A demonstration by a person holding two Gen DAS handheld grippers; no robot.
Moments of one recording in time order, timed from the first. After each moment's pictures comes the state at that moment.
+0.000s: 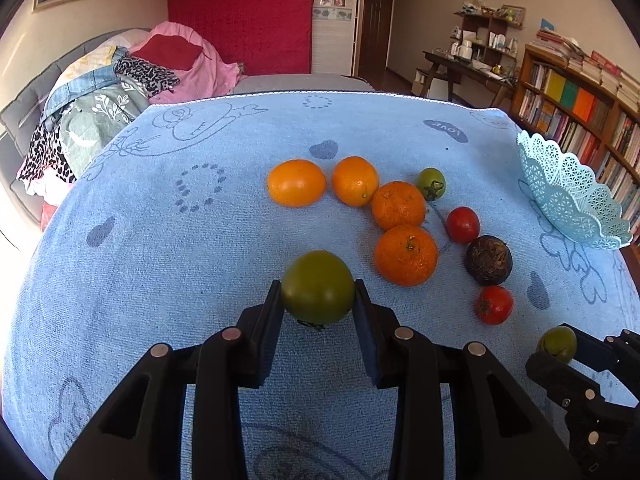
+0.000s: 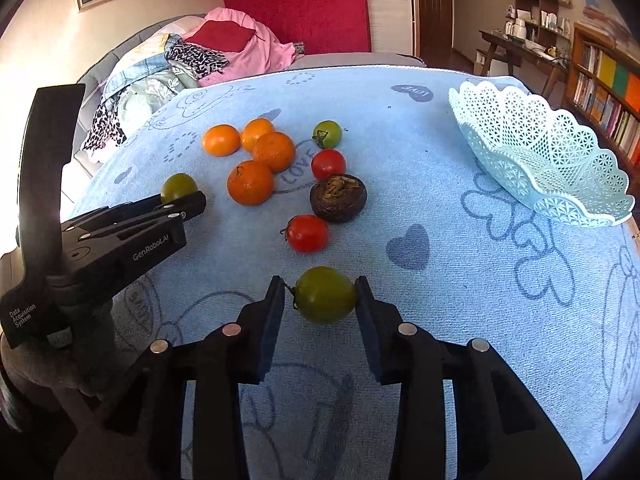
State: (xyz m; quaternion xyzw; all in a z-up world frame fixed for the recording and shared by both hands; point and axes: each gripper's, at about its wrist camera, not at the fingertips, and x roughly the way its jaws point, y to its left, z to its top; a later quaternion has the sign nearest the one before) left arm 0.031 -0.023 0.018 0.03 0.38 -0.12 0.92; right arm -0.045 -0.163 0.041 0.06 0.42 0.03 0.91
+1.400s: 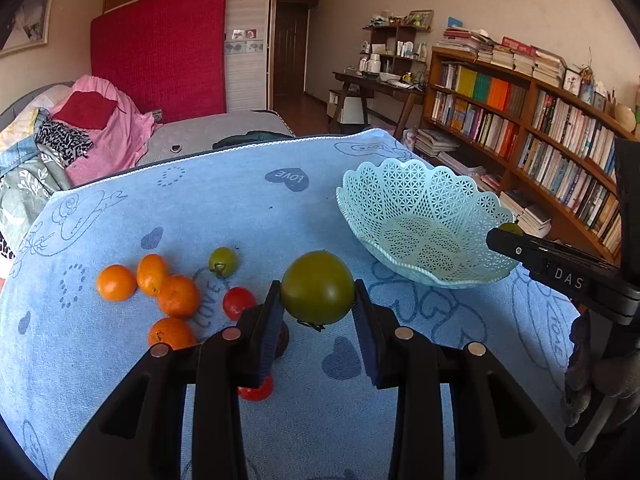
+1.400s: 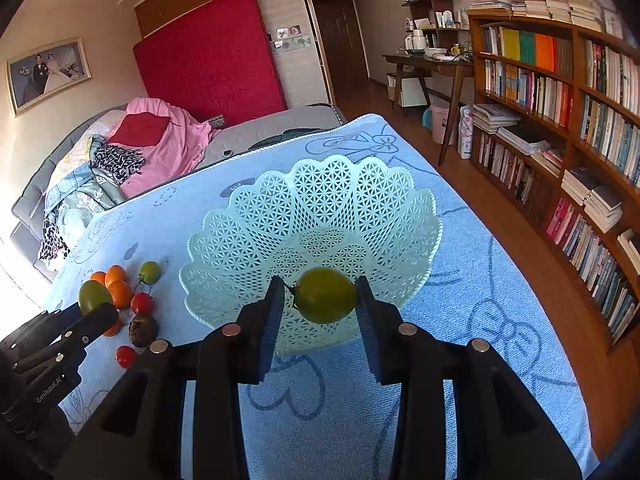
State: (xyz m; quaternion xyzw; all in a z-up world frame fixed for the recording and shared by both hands) left arm 0.008 -0.171 0.074 0.06 0.33 -0.26 0.91; right arm -0.041 -0.362 0.083 0.15 0.33 -0.09 0.93
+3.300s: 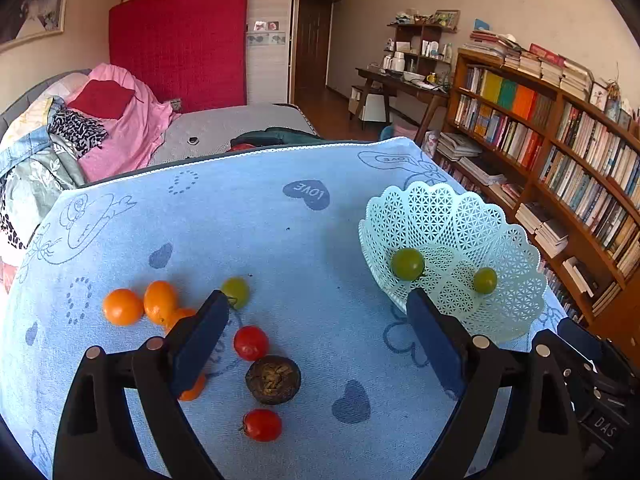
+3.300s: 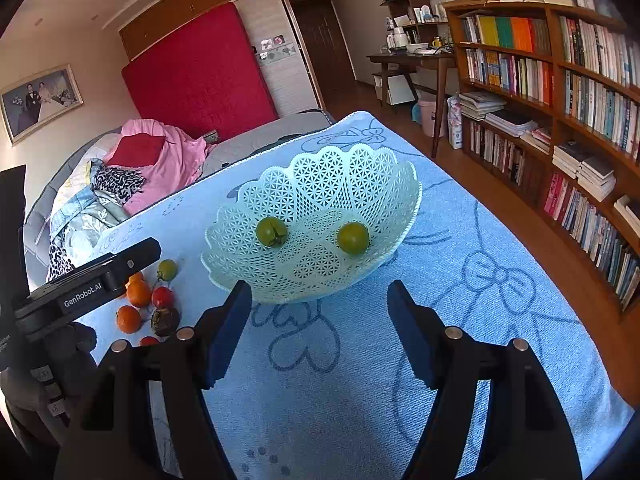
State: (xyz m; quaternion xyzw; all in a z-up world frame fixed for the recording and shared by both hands) left arm 0.045 -0.174 0.093 0.05 0.34 -0.22 0.91; right arm -0.084 -0.338 0.086 0.19 0.31 -0.10 0.93
